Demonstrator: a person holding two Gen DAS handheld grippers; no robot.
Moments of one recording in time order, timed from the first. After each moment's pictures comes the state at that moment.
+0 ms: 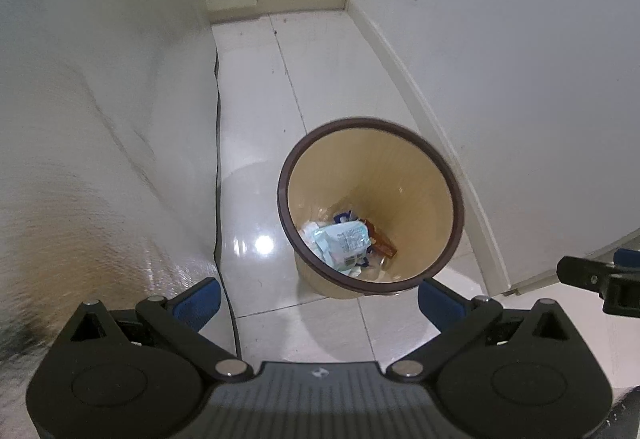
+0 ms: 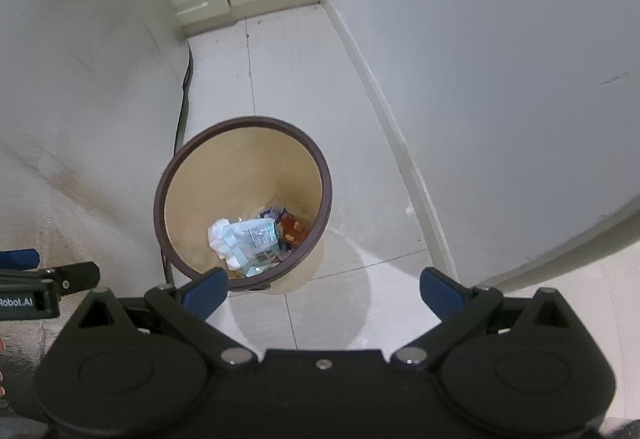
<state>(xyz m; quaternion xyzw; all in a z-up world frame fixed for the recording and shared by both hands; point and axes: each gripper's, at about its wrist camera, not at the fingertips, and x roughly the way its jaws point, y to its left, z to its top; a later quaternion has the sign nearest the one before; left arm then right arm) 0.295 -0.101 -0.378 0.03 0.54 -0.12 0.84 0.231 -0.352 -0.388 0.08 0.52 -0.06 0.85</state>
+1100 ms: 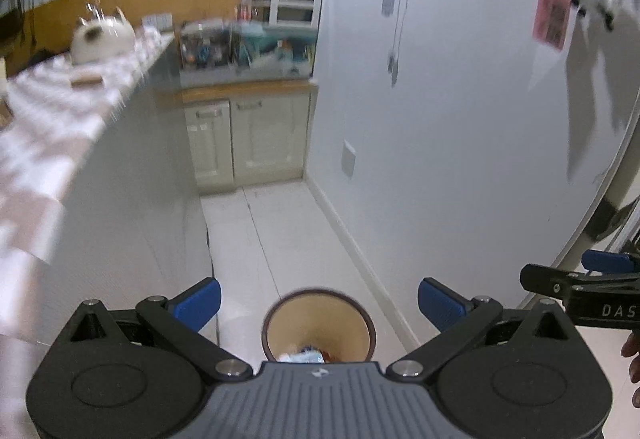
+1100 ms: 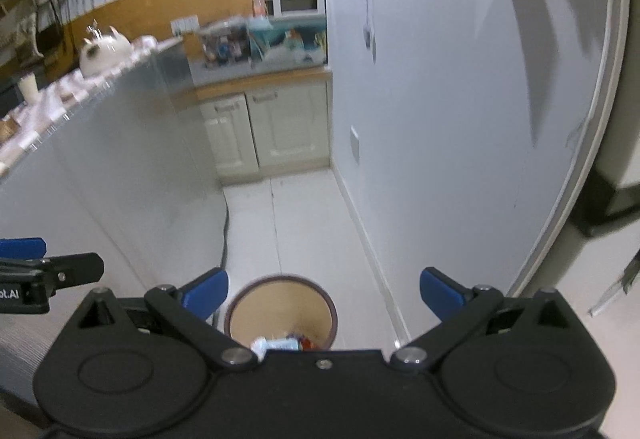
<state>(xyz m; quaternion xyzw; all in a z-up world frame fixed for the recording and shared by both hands) 0.169 -0.088 -0.136 0.02 0.32 -0.17 0.93 0.103 -0.335 -0.147 0.06 0.32 -0.06 0.95</state>
